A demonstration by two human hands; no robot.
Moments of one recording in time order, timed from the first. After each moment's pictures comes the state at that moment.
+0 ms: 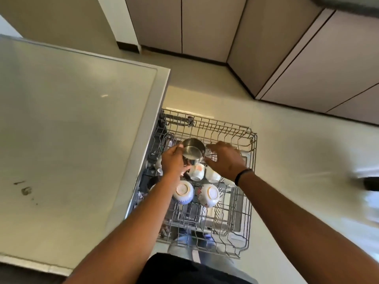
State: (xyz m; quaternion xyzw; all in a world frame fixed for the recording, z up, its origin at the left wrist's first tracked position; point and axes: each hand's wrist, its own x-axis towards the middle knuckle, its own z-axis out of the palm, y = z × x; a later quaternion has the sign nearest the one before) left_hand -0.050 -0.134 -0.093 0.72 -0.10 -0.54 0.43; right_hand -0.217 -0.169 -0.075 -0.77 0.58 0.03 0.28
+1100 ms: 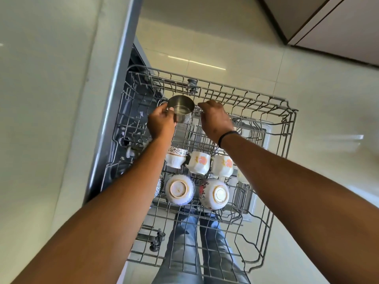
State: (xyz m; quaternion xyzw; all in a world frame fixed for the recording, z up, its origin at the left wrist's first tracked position) left_hand -0.019 -0.250 -0.282 0.82 -0.16 -0.41 0.37; right_hand -0.171 -0.284 -0.270 -0.75 0.60 0.02 0.29
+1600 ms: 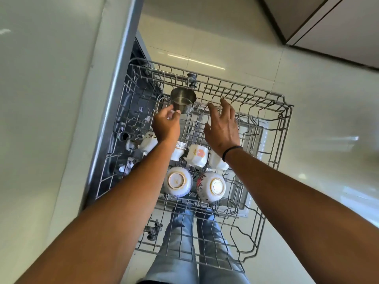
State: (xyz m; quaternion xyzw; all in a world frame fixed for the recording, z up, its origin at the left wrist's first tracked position) left_hand -0.040 -0.223 -0.269 0.82 -0.20 -0.39 0.35; right_hand -0.192 -0.233 -0.263 -0.74 0.64 -0.02 0.21
